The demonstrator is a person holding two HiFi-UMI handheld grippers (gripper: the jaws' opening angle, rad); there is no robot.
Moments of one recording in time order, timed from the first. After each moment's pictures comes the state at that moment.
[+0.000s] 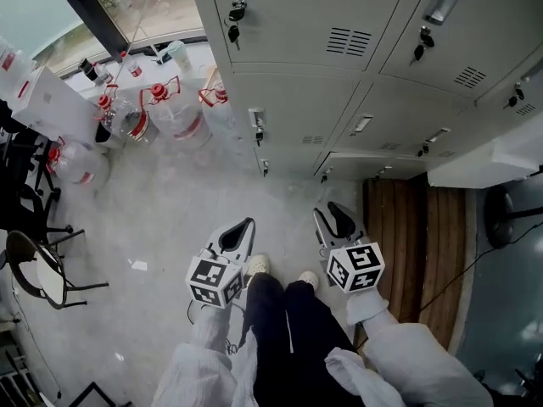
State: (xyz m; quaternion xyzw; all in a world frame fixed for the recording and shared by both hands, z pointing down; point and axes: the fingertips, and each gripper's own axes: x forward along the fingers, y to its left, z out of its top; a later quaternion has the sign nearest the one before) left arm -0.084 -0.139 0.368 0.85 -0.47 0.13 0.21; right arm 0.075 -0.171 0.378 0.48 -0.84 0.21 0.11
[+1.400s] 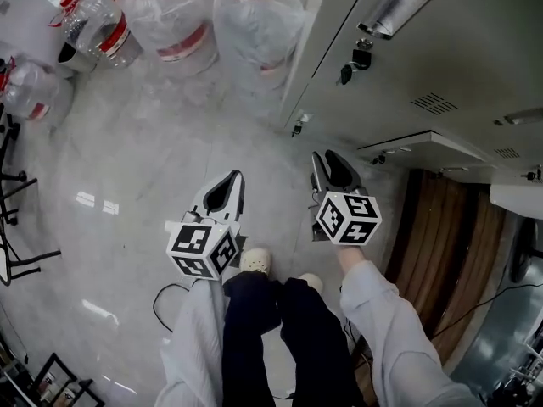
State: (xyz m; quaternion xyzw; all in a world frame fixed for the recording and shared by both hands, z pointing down) left arm -0.225 -0.247 0.727 0.76 -0.57 0.05 0.29; right arm -0.060 -0.323 0.766 0.49 -0.82 0.26 0.12
